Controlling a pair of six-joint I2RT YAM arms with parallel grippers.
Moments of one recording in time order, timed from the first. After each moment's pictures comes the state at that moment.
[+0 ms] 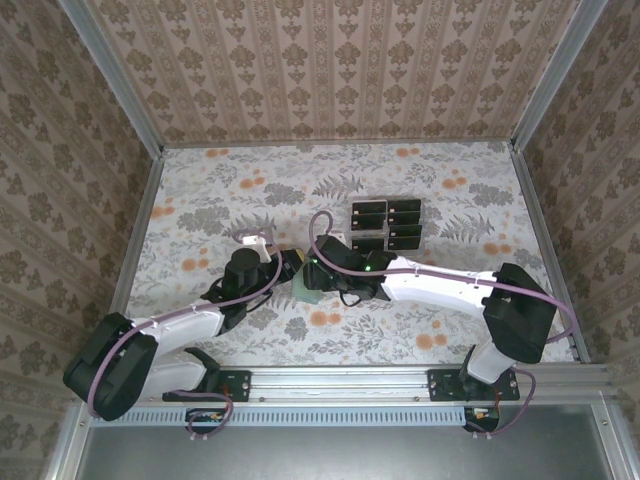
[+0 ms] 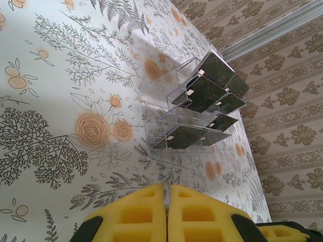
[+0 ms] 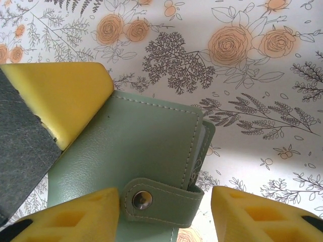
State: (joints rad) left arm -0.66 1.19 0.32 0.54 0.16 -0.93; right arm 0.98 1.60 1.10 -0.40 0.18 0.82
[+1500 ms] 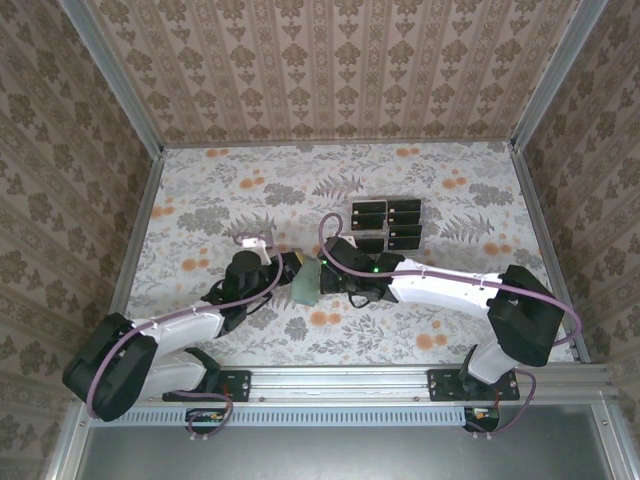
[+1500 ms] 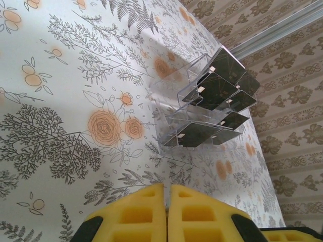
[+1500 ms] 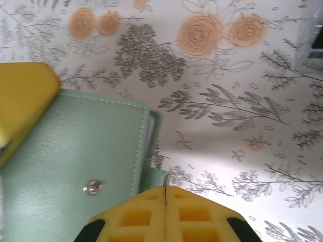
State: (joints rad) left arm -0.67 1.19 0.30 0.53 0.12 -0.90; right arm 0.94 1.56 1.01 -0.37 0.16 0.81
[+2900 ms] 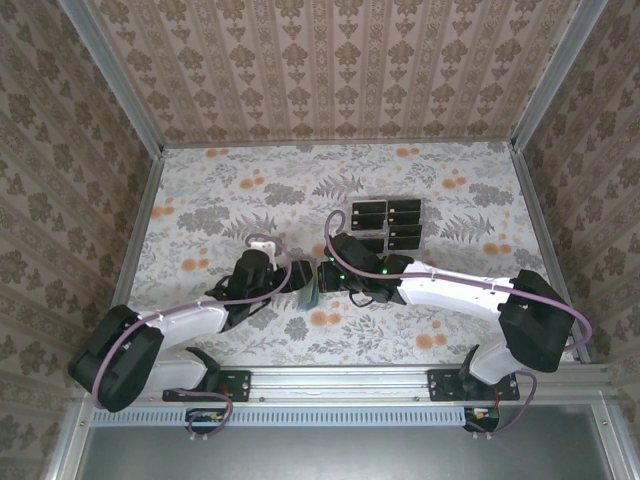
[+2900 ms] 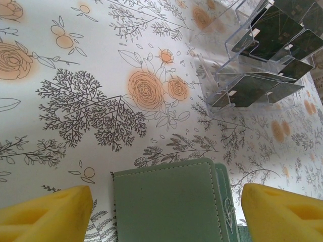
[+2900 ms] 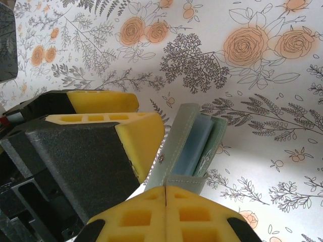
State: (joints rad) left arm -0.67 1.24 0.35 0.34 0.13 -0.72; right arm 0.93 1.50 0.97 -0.26 0.07 0.78
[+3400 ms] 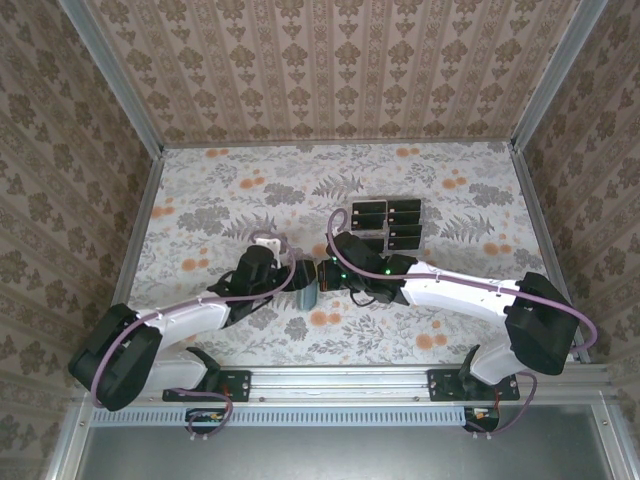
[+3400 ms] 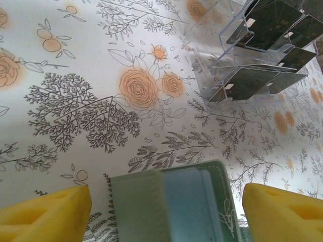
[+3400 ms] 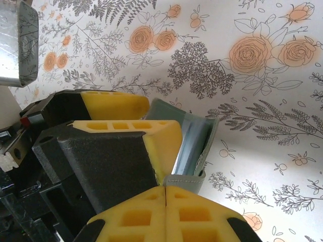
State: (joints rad) left arm -0.69 1.25 0.41 0.26 0.13 -0.67; right arm 0.93 1.48 0.96 -0.25 0.07 0.78
